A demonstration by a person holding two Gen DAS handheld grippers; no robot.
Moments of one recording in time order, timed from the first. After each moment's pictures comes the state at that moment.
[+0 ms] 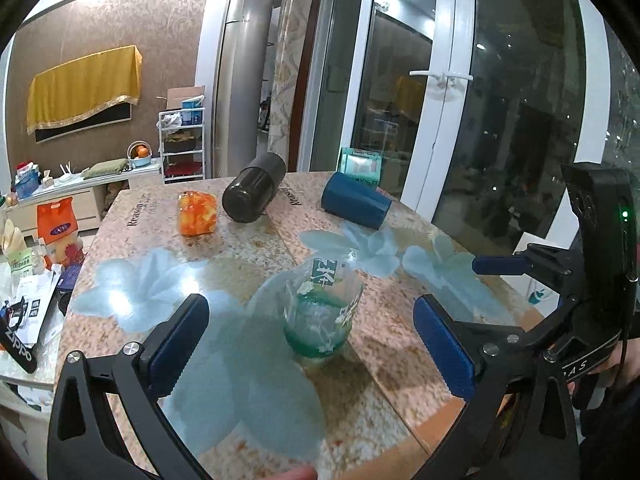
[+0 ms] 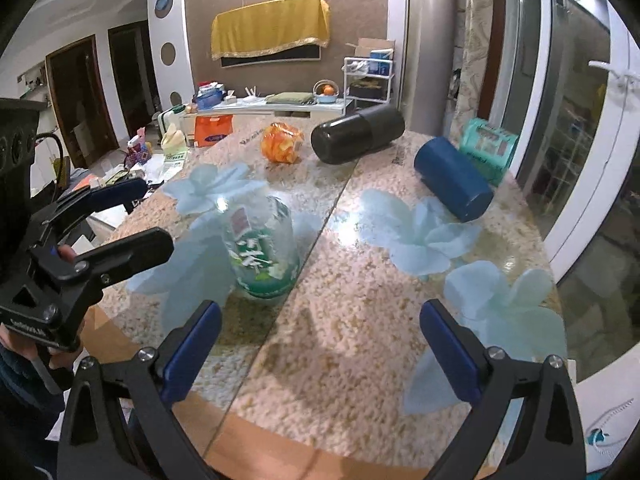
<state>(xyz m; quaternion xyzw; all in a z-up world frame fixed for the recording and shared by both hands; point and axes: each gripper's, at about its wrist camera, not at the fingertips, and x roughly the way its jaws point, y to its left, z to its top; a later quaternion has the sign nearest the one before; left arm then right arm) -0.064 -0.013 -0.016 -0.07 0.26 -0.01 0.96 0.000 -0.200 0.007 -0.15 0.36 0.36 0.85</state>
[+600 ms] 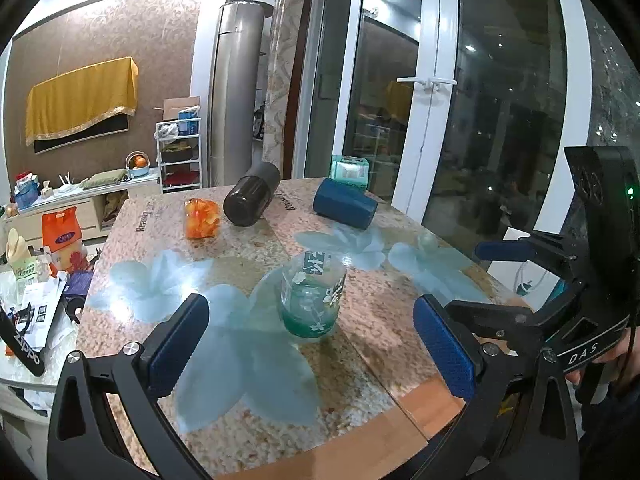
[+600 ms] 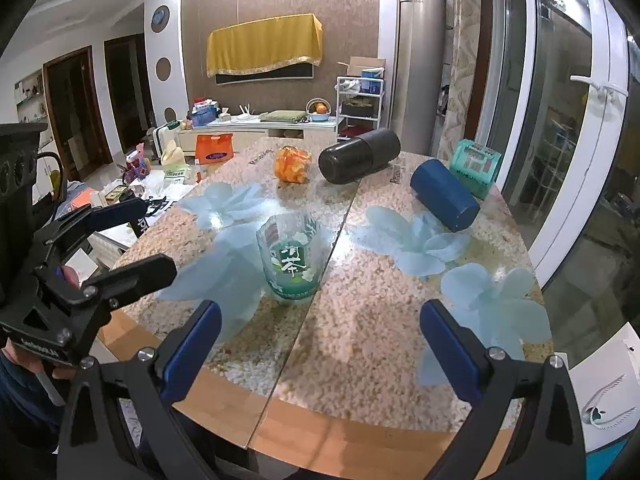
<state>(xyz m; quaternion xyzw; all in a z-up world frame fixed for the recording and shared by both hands) -0.103 -0.022 -0.002 -0.05 0.25 -0.02 0.97 -0.032 -0.204 0.027 -0.15 0.33 0.35 0.86</state>
